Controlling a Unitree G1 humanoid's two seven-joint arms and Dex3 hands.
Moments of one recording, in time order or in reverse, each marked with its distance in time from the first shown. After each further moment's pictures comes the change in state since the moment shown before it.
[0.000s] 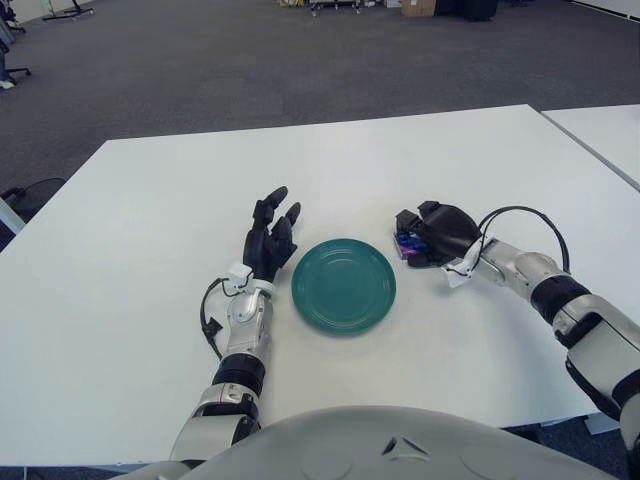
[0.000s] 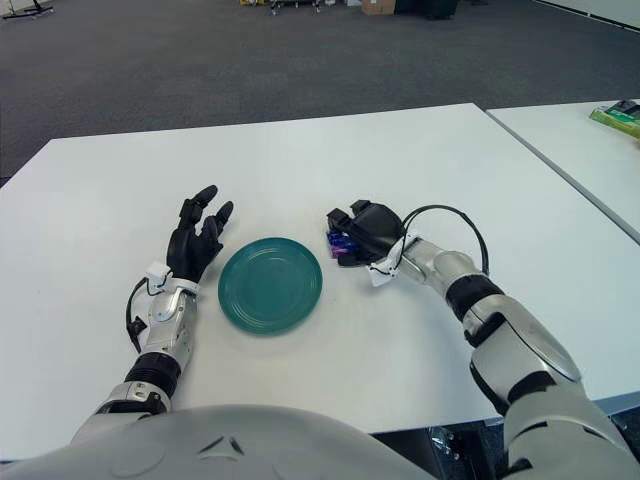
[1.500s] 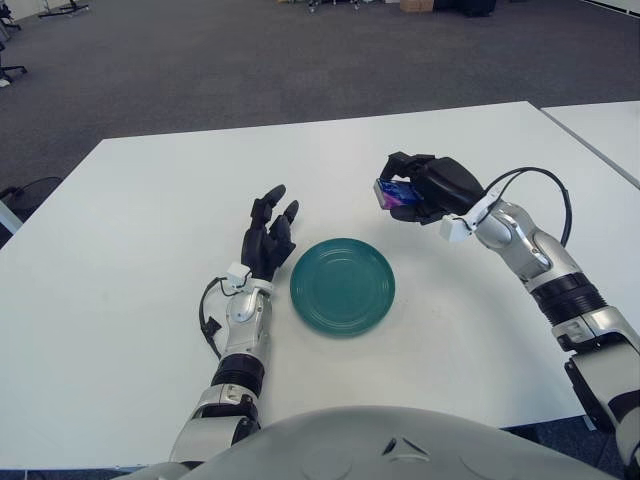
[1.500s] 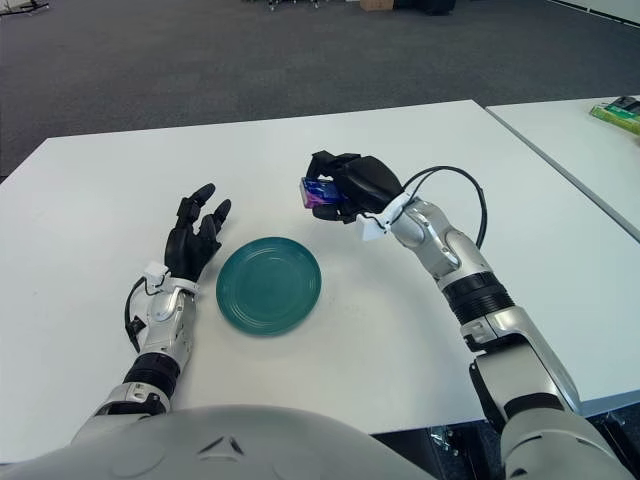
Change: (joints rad) left arm 0.007 -0.001 0.001 -0.021 0.002 0.001 0.007; right arm 0.059 0.093 -0.413 -0.494 0.352 0.065 0.475
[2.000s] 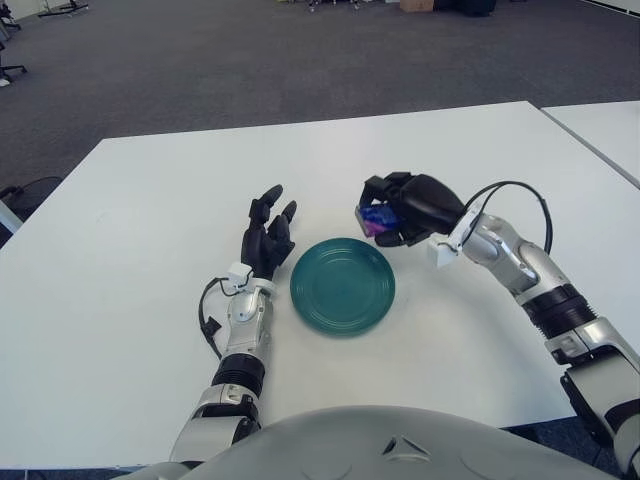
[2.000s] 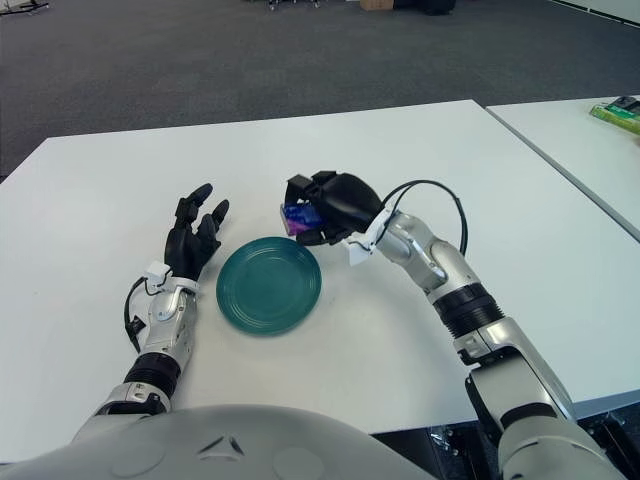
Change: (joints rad) left arm 0.001 0.000 -0.011 0.001 0.031 0.000 0.081; right arm 0.068 0.015 0.069 -0.068 -0.126 -0.085 0.004
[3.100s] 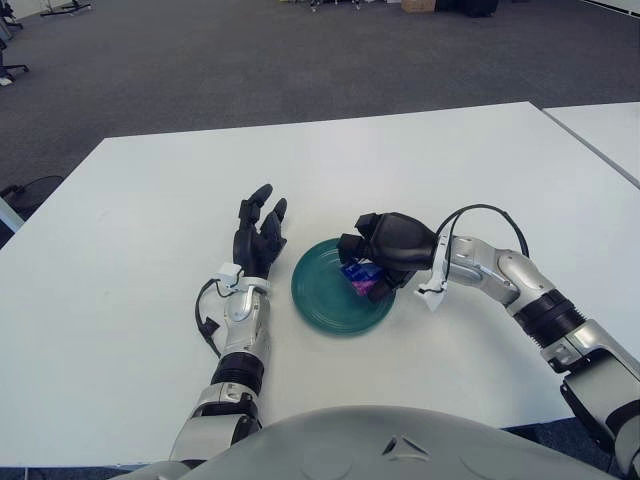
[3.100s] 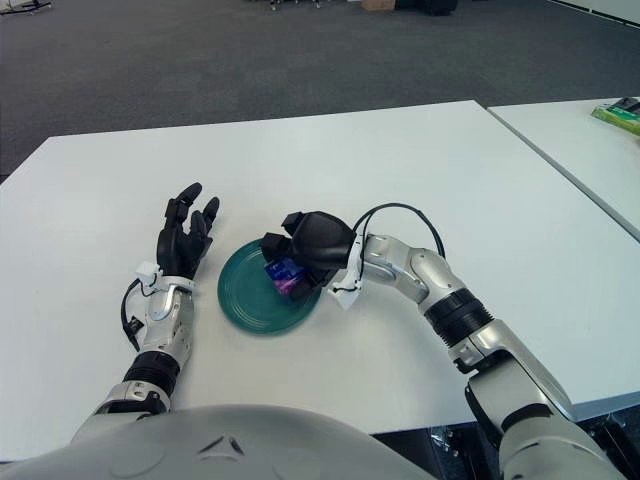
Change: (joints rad) left arm -0.009 -0.002 0.024 -0.001 -0.126 0.014 -0.035; right arm -0.008 -0.002 0.130 0.004 -0.219 -0.164 -0.004
